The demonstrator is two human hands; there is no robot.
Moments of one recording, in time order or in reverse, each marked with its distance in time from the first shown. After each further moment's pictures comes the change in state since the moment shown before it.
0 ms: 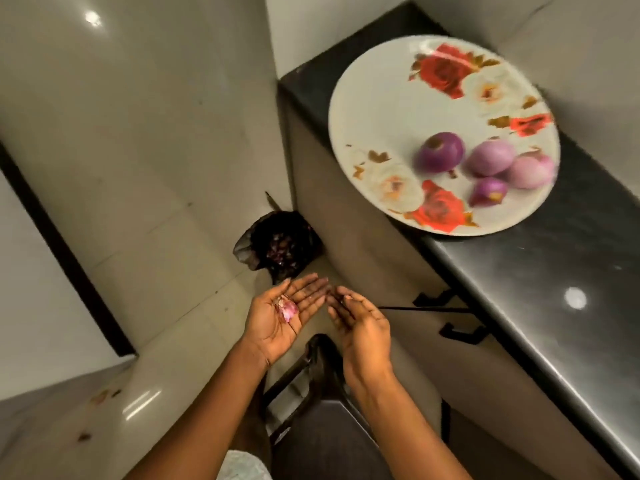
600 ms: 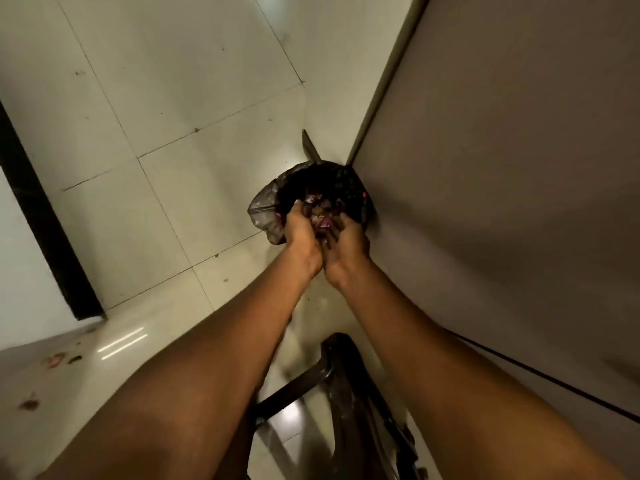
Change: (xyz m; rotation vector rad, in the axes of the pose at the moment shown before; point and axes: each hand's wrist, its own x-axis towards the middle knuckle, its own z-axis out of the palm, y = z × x) left_hand 0.274 0.082 -0.122 -0.079 0.387 0.285; right_hand 0.274 0.152 0.133 -0.079 -0.029 0.298
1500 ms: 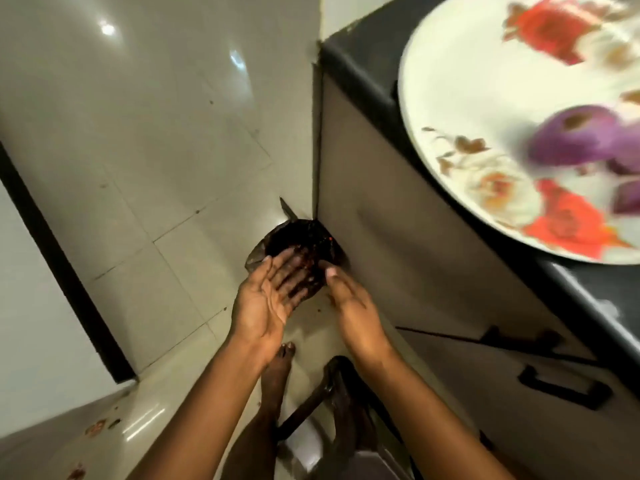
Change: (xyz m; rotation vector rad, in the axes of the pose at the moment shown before) left_hand -0.248 0.064 0.008 0.369 -0.252 0.137; right_hand -0.223 -0.055 -0.049 -0.577 -0.233 -0.494
